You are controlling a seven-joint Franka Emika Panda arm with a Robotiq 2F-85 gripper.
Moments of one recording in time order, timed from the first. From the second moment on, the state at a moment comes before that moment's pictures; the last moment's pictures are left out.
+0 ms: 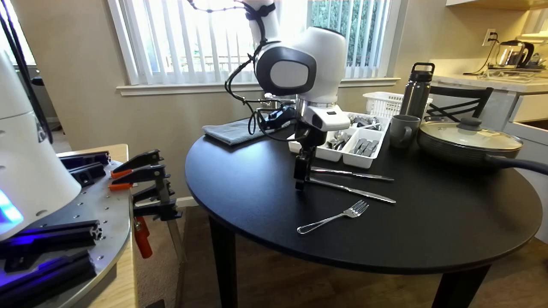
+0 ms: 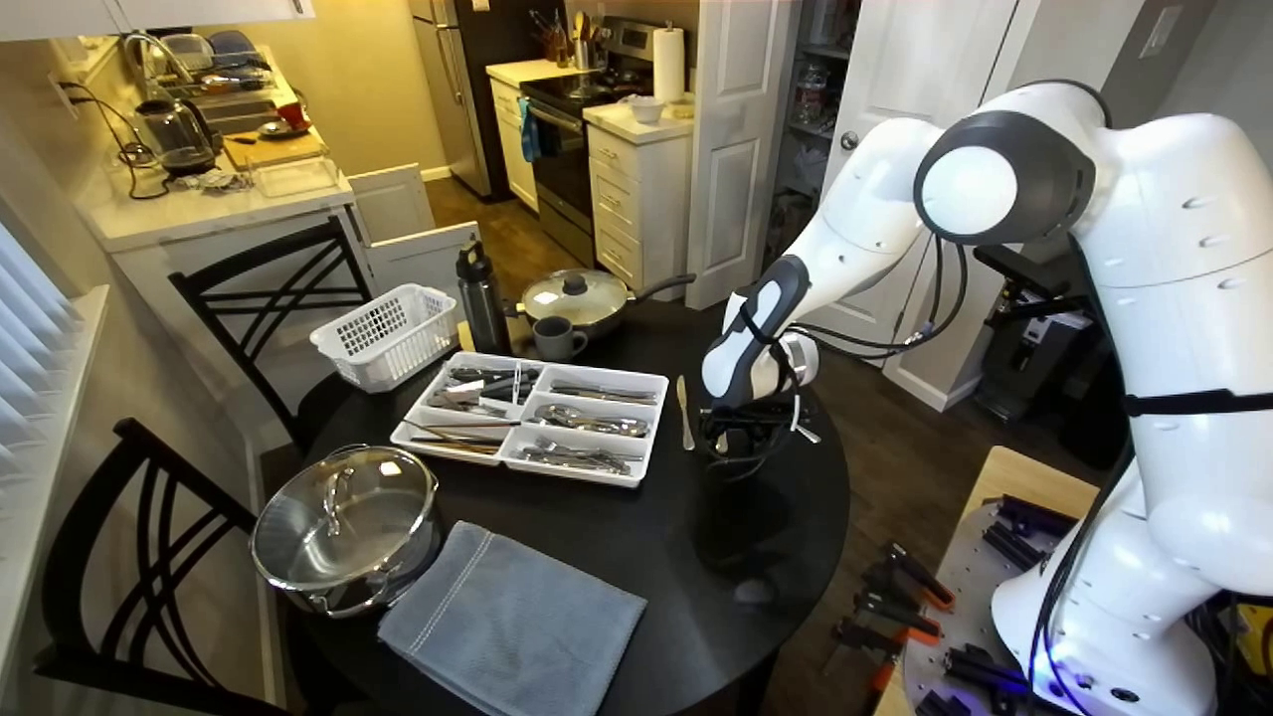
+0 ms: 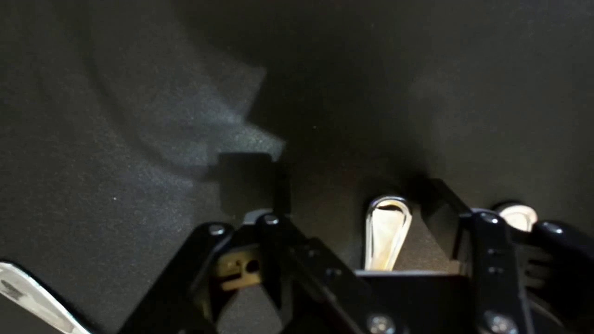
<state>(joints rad) -0.07 0.67 -0.04 -2.19 0.34 2.78 0.48</state>
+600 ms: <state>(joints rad) -0.05 0.66 -0.07 -2.18 0.34 2.78 0.48</state>
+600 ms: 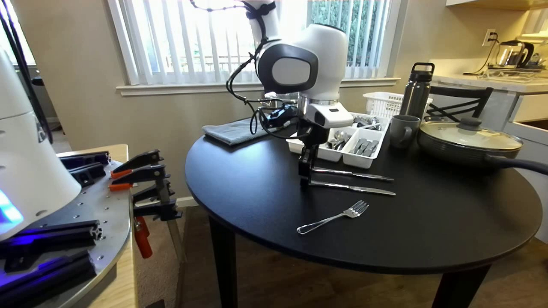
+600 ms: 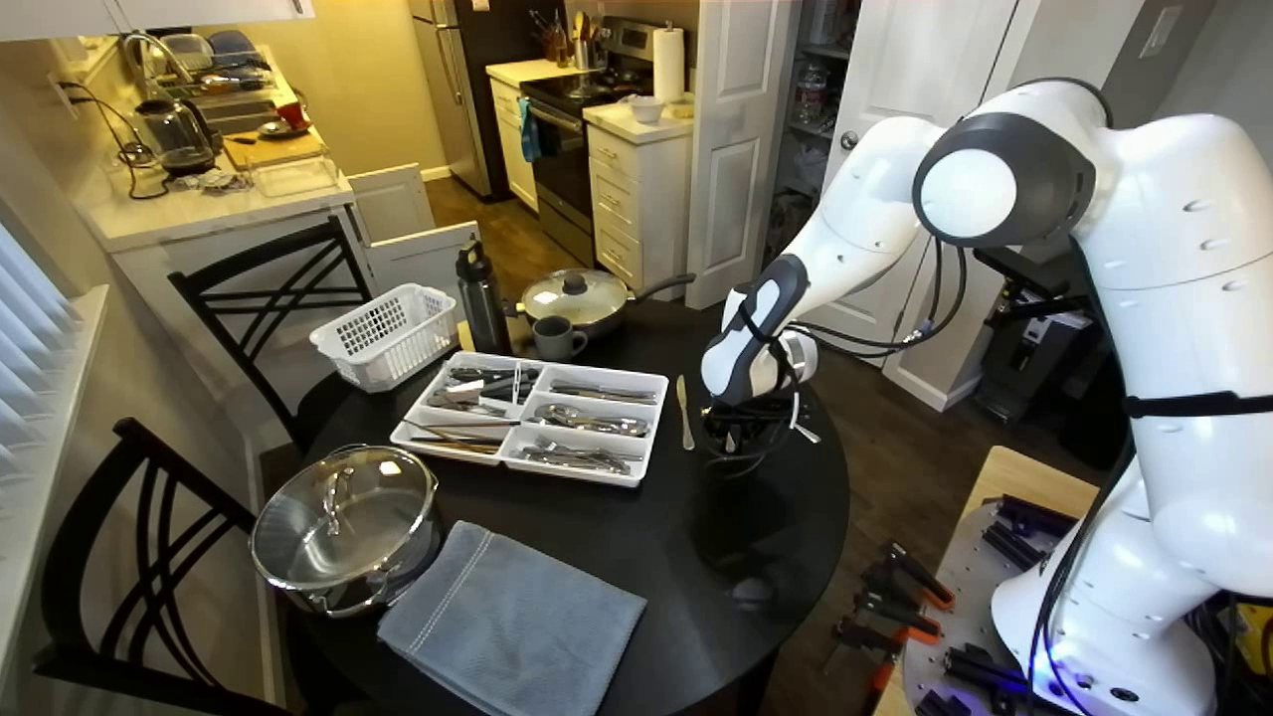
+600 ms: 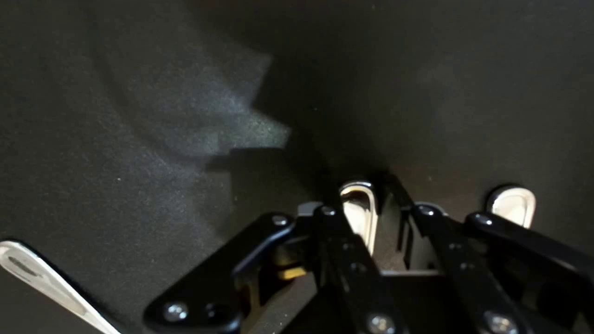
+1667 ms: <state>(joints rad) 0.02 0.67 -0.16 -2.16 0.33 2.78 0.48</state>
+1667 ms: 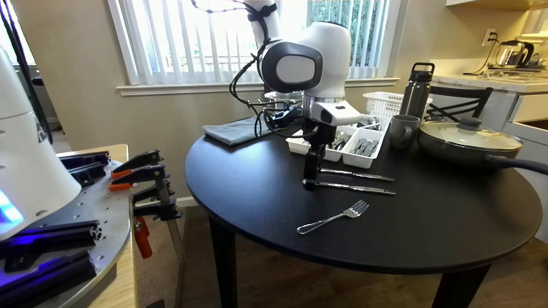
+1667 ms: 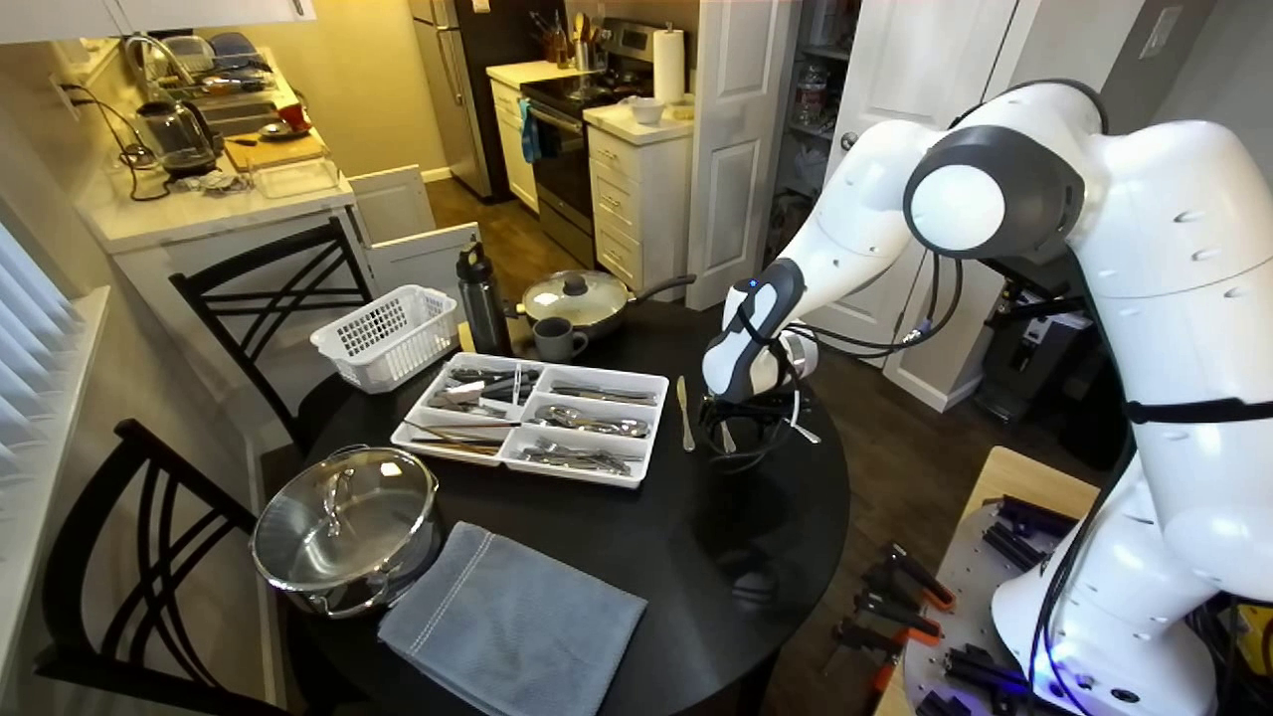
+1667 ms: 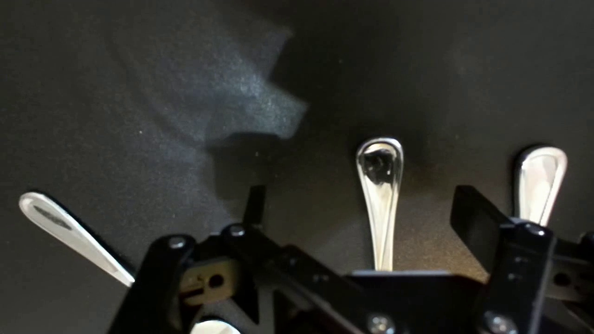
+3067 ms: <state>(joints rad) 0.07 0.71 -0.19 -2.12 0.32 2.79 0.52</state>
